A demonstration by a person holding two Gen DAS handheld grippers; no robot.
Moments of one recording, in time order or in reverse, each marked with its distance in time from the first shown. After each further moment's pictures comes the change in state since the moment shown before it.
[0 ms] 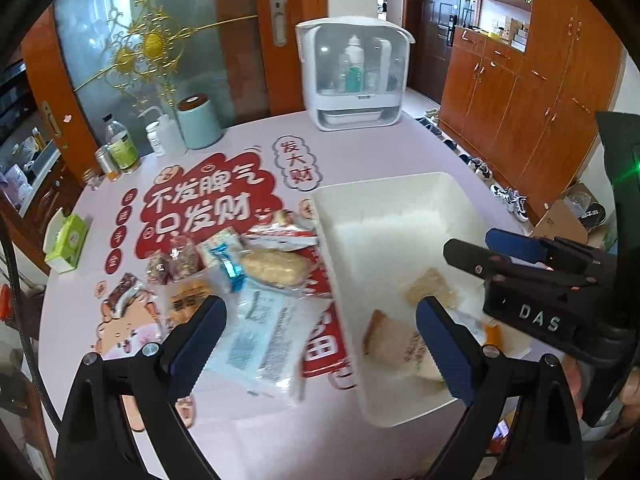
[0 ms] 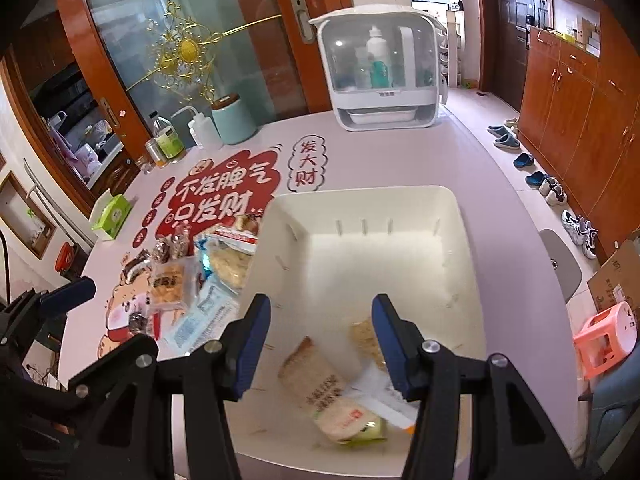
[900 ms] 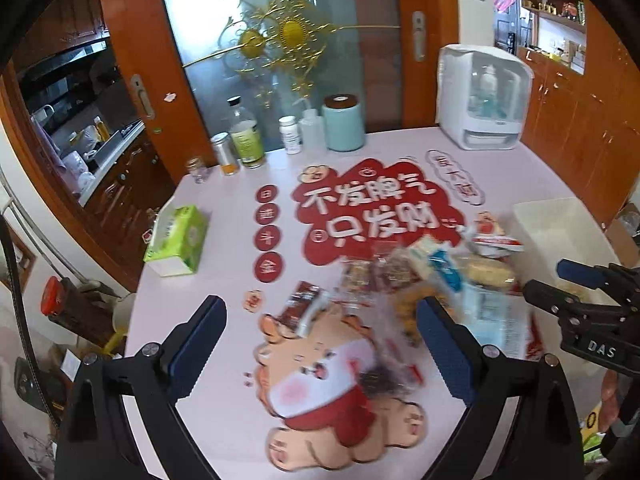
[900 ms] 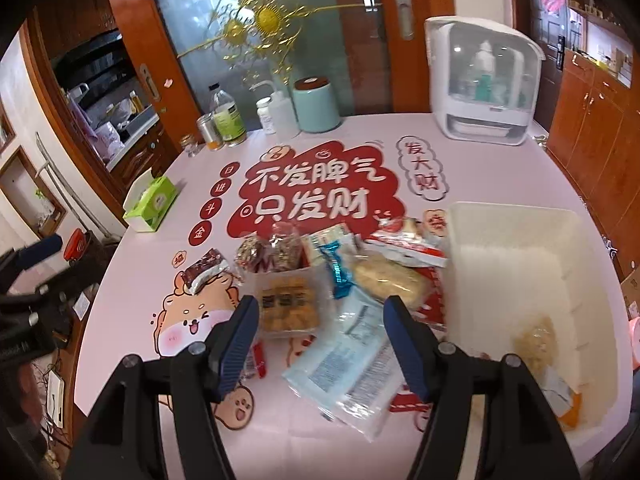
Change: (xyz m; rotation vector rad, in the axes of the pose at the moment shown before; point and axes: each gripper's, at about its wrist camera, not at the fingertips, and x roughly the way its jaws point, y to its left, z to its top) left arm -0.011 0.291 -0.017 -0.051 -0.051 0.187; right arm 0.063 0.210 0.002 -0.071 0.006 0.019
